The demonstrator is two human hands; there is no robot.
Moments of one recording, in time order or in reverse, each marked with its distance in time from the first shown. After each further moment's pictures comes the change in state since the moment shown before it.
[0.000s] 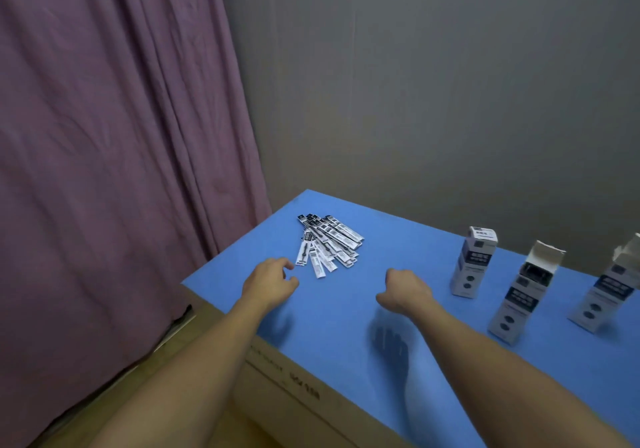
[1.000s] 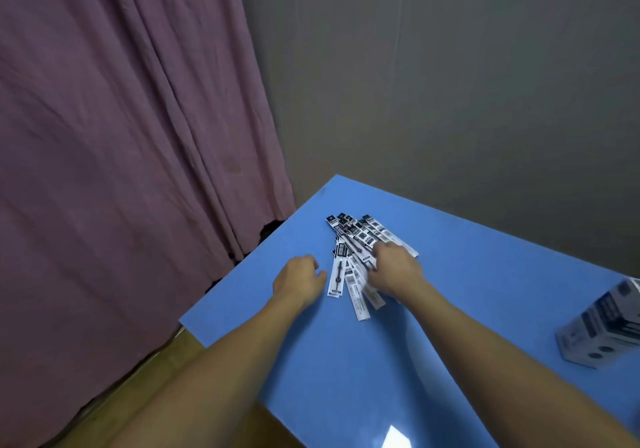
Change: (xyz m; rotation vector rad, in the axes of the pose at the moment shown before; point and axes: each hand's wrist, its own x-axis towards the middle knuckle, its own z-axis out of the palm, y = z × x) left_hand 0.175 -0.036 0.032 0.069 -0.120 -0.158; right_hand 0.202 -0.119 0.019 0.051 0.076 -0.184
